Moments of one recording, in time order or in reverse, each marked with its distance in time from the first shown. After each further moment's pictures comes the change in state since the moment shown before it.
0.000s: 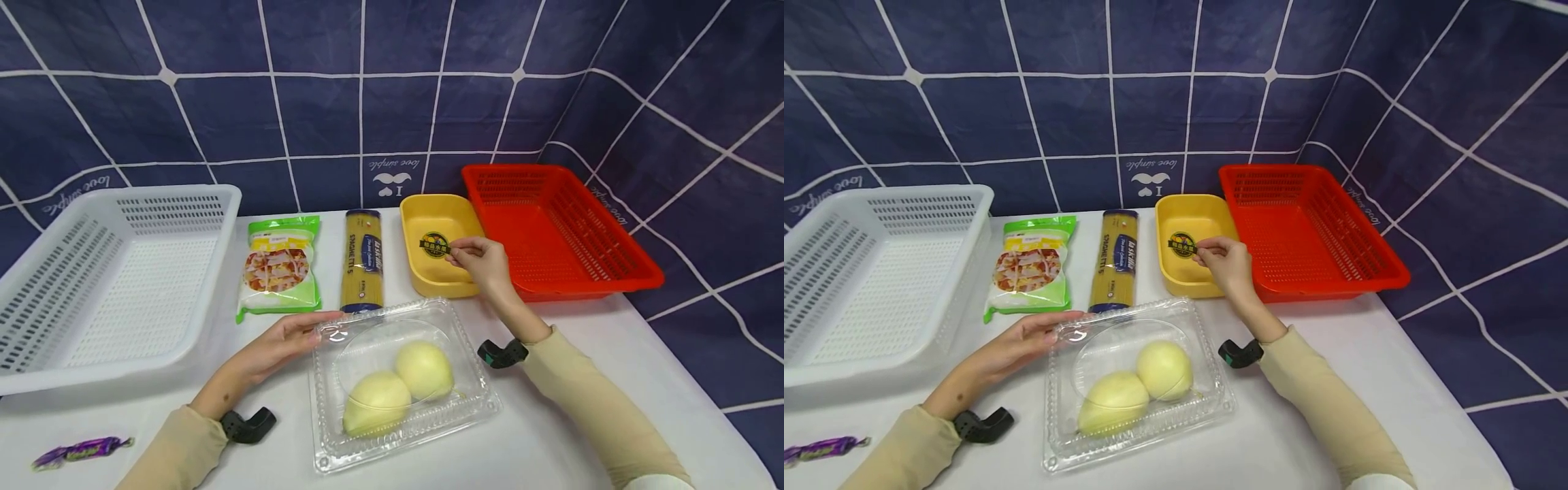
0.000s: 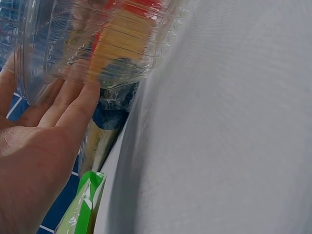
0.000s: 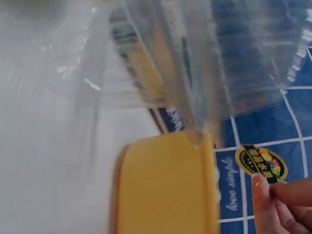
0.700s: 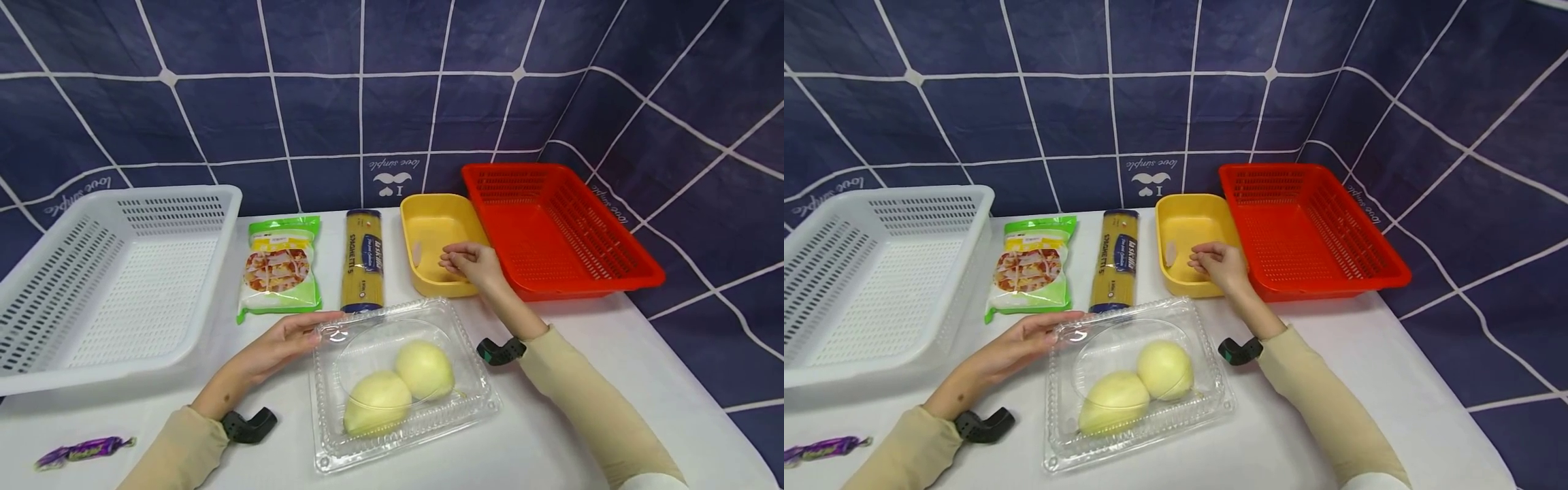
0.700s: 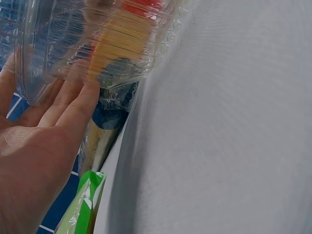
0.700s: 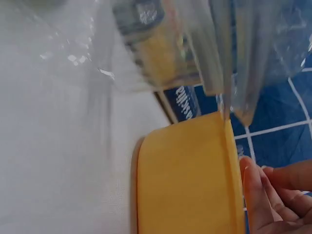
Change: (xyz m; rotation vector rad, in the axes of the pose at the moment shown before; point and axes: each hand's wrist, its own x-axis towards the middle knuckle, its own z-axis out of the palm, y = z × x) left_hand 0.000 0.001 0.001 -0.018 -0.016 0.007; right_hand 0.005 0.012 0.000 -0.030 -0.105 0.115
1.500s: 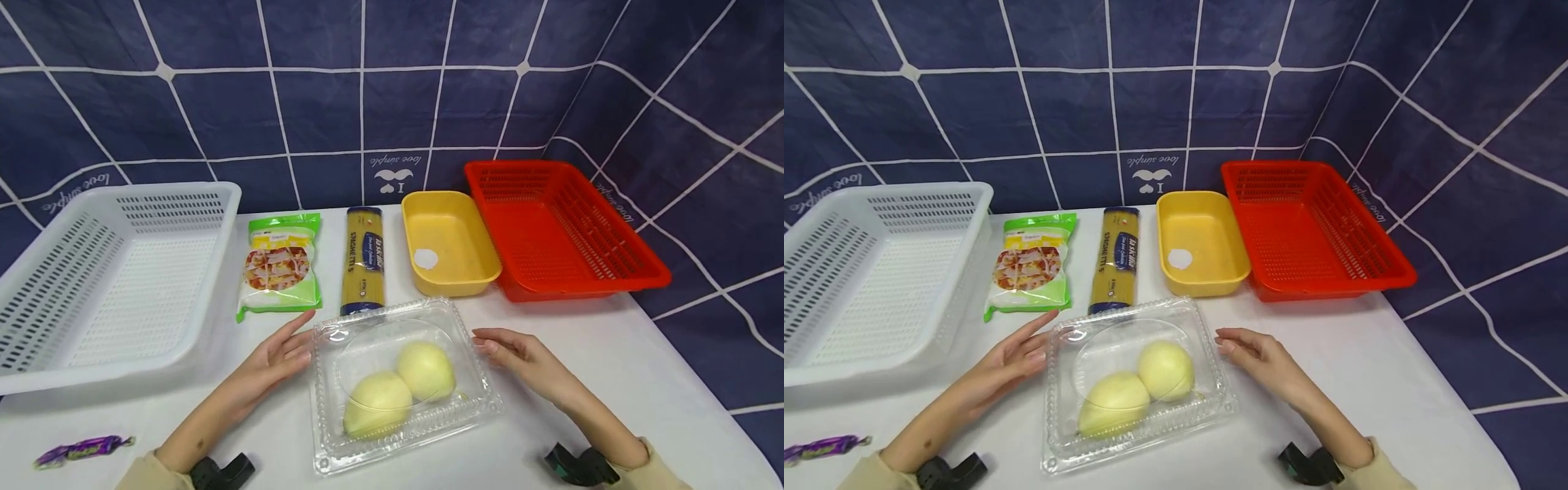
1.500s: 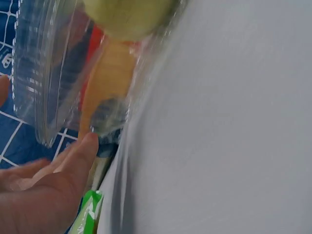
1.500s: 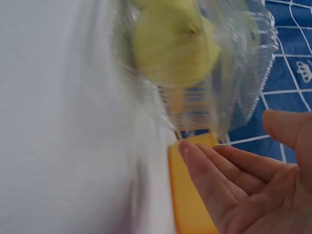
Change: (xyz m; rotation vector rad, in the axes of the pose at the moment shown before) left_hand -0.032 0.011 0.030 -0.034 0.292 -0.196; right_hand -0.130 0.027 -0.048 -0.233 -0.370 -0.126
